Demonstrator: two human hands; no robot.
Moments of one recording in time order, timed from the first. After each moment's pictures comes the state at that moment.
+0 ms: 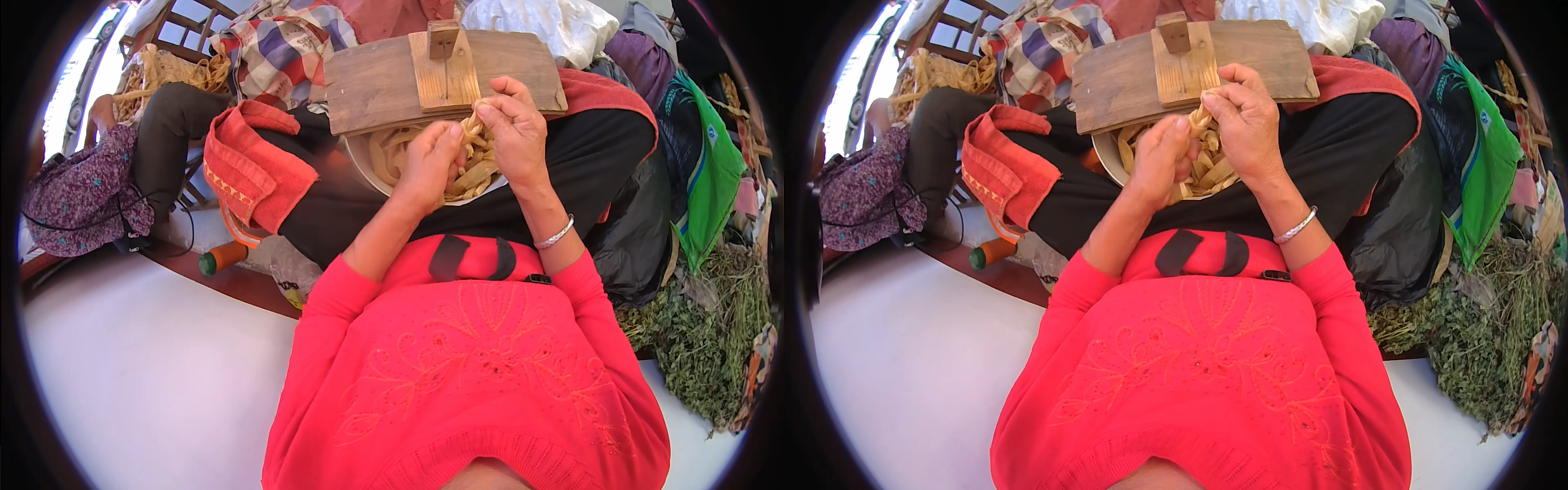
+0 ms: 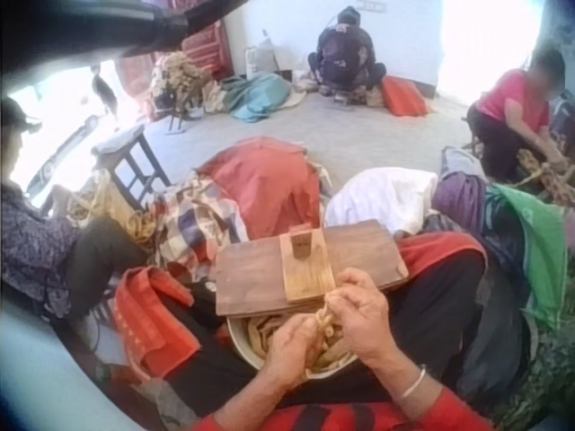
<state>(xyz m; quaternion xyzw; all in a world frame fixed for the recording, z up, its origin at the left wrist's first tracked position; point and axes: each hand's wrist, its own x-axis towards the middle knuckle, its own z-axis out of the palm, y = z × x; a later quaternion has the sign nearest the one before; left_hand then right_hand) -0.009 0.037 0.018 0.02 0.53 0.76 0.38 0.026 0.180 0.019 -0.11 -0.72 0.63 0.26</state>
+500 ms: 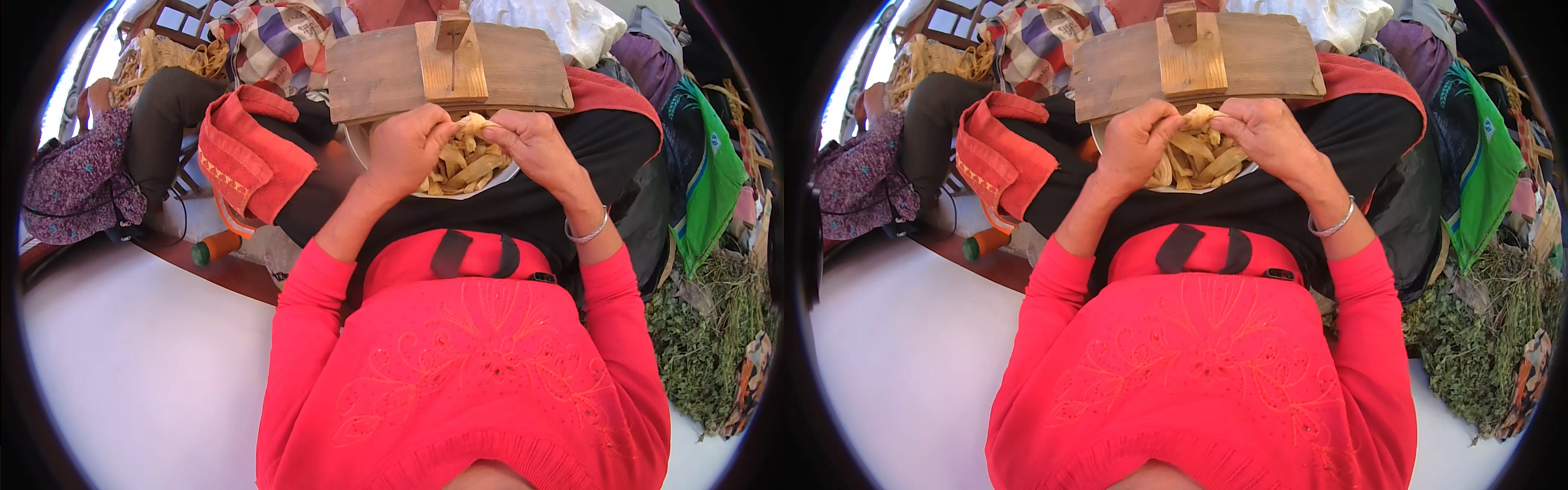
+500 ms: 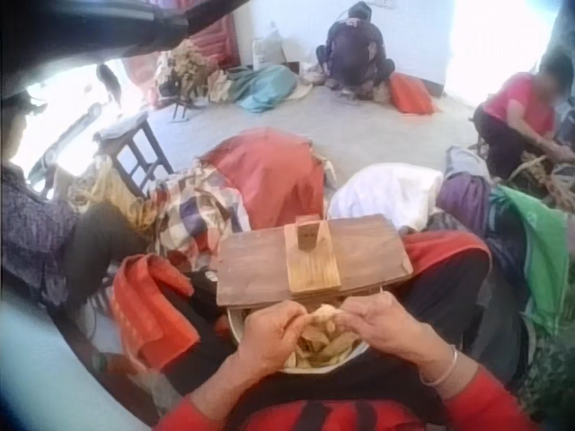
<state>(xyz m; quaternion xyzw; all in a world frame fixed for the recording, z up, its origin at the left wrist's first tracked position) -0.037 0.013 0.026 0.36 0.81 0.46 0.06 0.043 0.216 0.047 -0.02 -0.87 0.48 -0.08</state>
